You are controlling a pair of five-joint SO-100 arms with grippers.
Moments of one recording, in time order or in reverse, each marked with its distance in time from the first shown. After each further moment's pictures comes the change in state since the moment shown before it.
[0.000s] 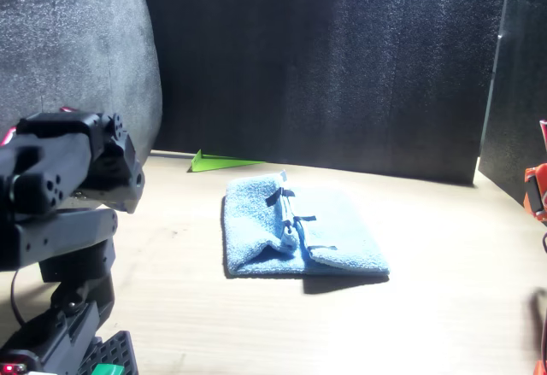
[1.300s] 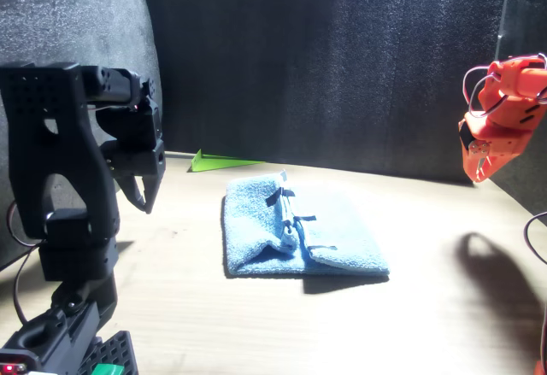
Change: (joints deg) arm 0 -4.0 -53.1 -43.8 15.5 0.1; arm 1 7.7 -85.8 -62.7 2.1 7.1
